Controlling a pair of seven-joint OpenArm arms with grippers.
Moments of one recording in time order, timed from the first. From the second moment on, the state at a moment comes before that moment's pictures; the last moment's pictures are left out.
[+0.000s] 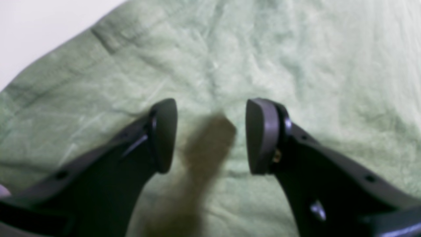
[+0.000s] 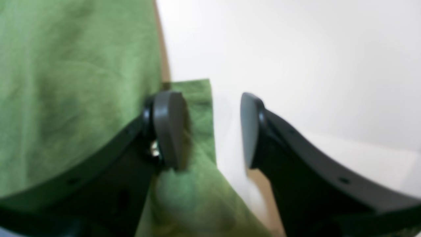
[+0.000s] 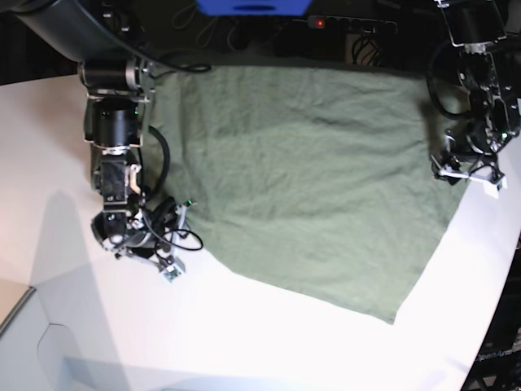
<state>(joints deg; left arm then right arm) 5.2 -20.6 -20.6 84.8 -37.6 10.2 52.4 24.7 1.9 8.1 59.9 -17.9 39.9 -41.8</state>
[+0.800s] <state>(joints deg) 5.4 -20.6 -20.6 84.8 -37.6 10.2 52.4 31.0 5.3 8.0 47.2 -18.1 40.1 -31.2</state>
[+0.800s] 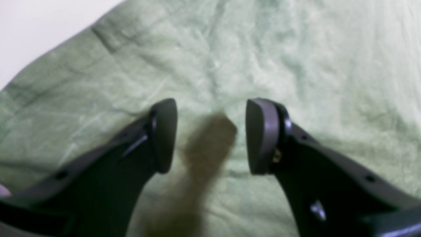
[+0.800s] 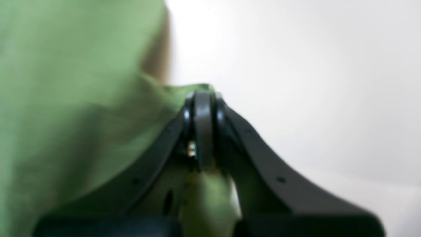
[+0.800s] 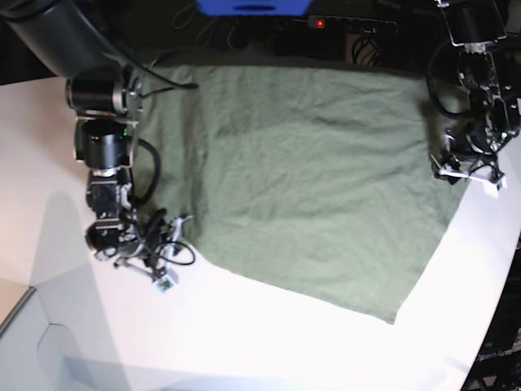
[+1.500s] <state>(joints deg) 5.6 -20.6 -20.6 84.8 -37.6 10.2 52.3 43.3 6.5 10.6 37.9 -17.4 18.8 -13.9</state>
